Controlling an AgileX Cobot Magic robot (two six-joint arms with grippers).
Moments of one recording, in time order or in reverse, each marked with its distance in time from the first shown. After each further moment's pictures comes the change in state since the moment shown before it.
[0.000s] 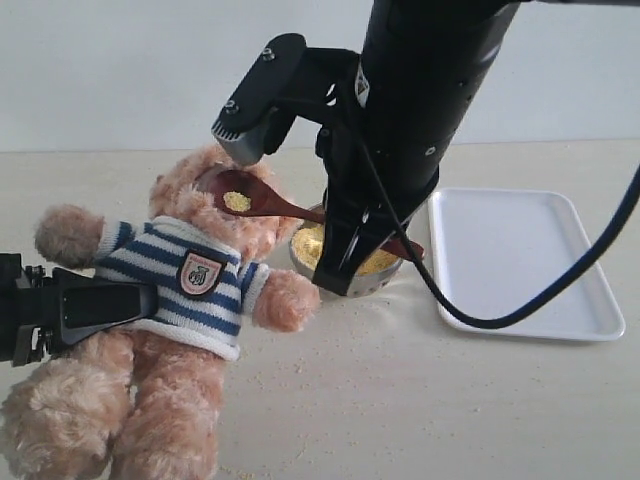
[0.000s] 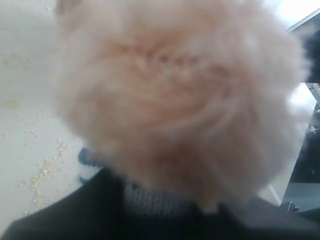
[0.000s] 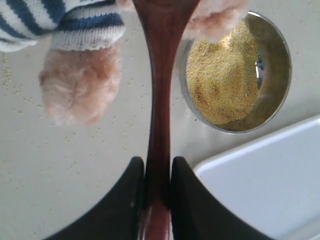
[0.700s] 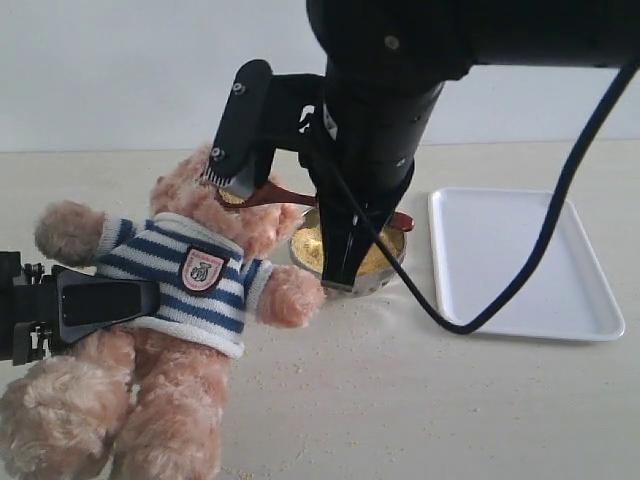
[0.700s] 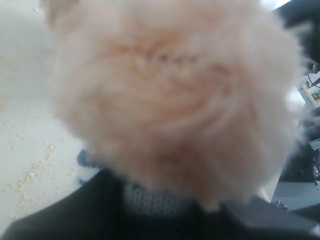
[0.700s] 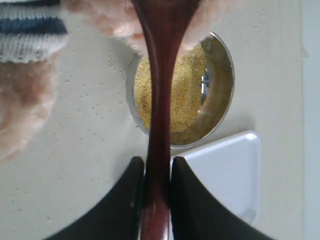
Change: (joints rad) left arm 0.000 0.000 0.000 0.000 0.033 -0.006; right arm 0.059 0.077 0.000 -0.273 -0.078 0.000
